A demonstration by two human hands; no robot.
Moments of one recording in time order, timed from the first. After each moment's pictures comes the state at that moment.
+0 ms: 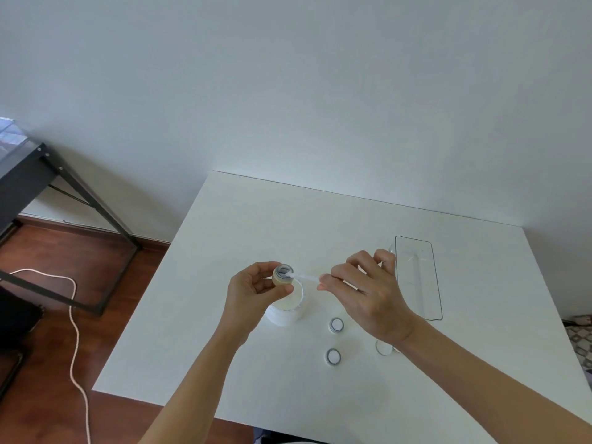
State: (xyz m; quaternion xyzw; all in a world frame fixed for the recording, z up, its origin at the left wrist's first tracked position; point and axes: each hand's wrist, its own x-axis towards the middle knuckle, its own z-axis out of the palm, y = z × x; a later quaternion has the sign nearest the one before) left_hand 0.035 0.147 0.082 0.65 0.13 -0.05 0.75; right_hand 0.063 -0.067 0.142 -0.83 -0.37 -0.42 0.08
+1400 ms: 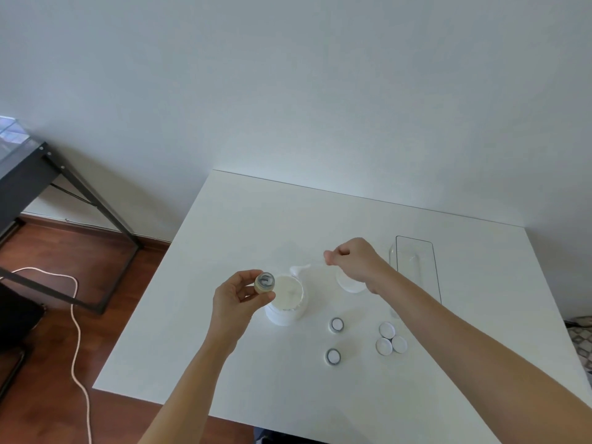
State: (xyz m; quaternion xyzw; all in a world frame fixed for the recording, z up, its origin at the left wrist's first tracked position) left_hand 0.022 0.164 0.060 0.68 0.19 -0.02 0.71; right_hand 0.122 -0.055 0.134 -0.88 0.08 0.25 0.40
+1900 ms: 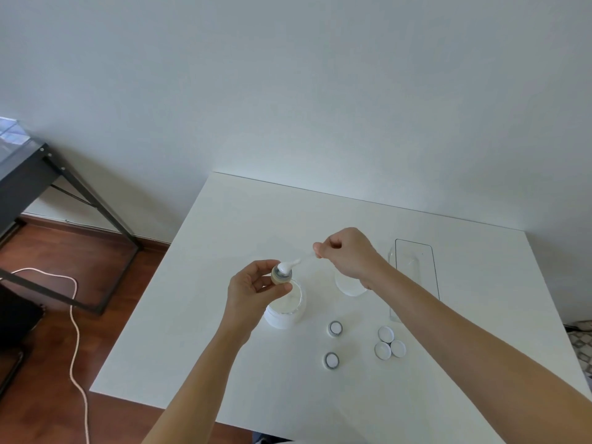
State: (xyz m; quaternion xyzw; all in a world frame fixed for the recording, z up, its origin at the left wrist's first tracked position) left_hand 0.041 0.143 0.077 0.65 0.14 -0.04 0.75; right_hand 0.121 -0.038 0.164 -0.89 0.02 0.21 0.40
